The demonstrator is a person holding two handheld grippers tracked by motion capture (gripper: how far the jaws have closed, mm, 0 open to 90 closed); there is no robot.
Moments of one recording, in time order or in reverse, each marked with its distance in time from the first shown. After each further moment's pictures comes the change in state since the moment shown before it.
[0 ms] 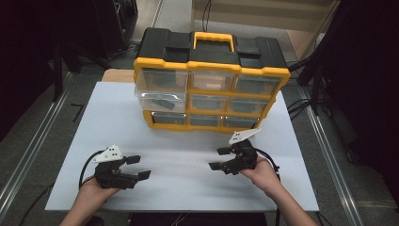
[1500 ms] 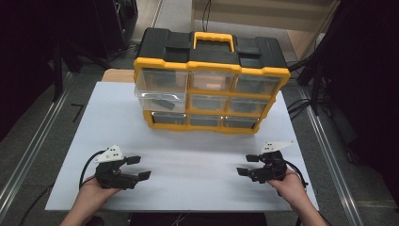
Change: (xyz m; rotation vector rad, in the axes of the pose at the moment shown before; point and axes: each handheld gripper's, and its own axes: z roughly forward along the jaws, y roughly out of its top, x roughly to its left) left arm 0.000 -0.001 0.002 0.019 0.006 0.002; right arm -0.021 -0.067 -0.054 -0.044 -0.135 0.115
